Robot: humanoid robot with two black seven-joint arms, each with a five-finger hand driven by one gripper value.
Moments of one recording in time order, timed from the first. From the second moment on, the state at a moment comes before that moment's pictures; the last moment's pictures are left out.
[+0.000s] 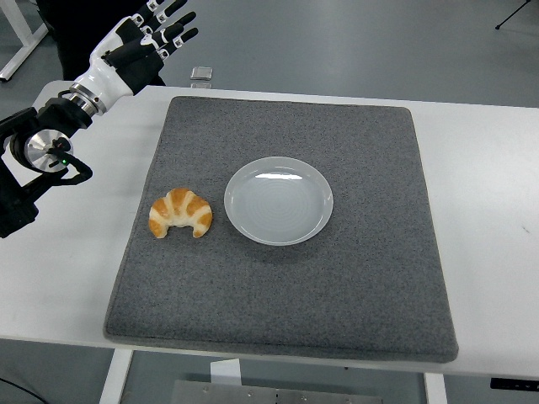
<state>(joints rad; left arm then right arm) -0.90 0.50 -0.55 -0.84 -0.08 -0.44 -0.34 0.07 0.00 -0.01 0.13 0.06 0.07 -0.02</state>
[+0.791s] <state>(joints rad) -0.89 0.49 -0.58 -0.79 -0.09 -0.44 -0.34 0.07 0.00 -0.01 0.13 0.06 0.07 -0.02</state>
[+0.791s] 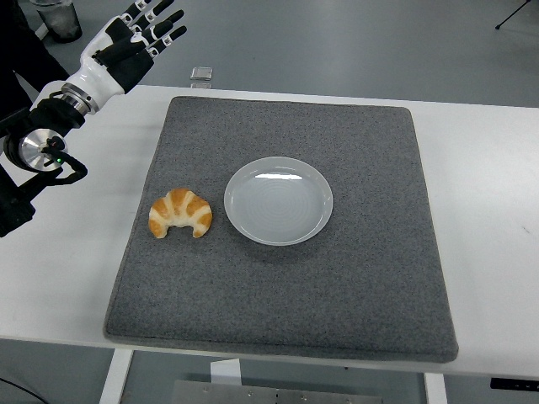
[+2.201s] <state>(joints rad) -1.01 0.63 -0.52 -0.91 -0.08 -0.33 -0.25 0.07 0.00 -0.01 0.13 0.06 0.07 -0.02</state>
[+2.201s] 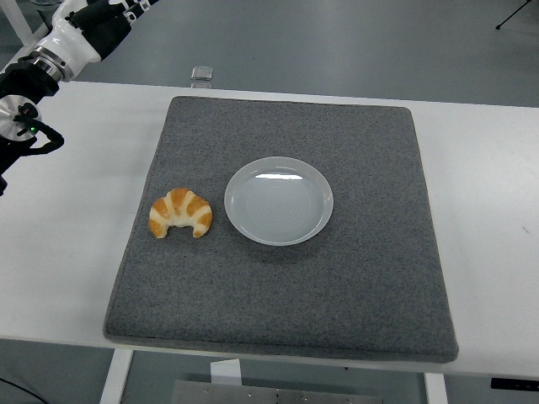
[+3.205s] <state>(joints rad) -1.69 1.06 0.23 -1.47 0.63 -0.35 -0.06 0.07 0.00 -0.01 0.13 0.06 0.07 -0.02</state>
